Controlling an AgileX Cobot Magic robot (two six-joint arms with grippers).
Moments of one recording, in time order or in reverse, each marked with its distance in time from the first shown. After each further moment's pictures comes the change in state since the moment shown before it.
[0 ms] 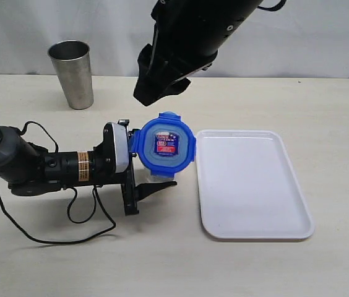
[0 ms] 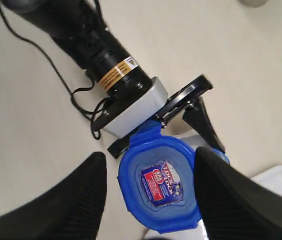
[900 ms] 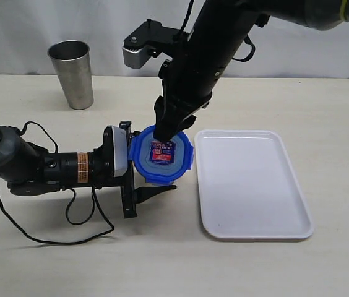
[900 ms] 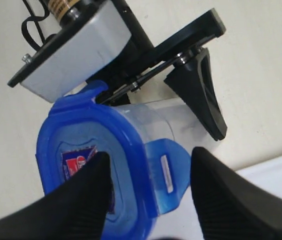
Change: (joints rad) left arm 0.000 0.000 0.000 0.035 -0.007 0.019; right arm -0.083 0.234 -0.030 0.010 0.053 -0.172
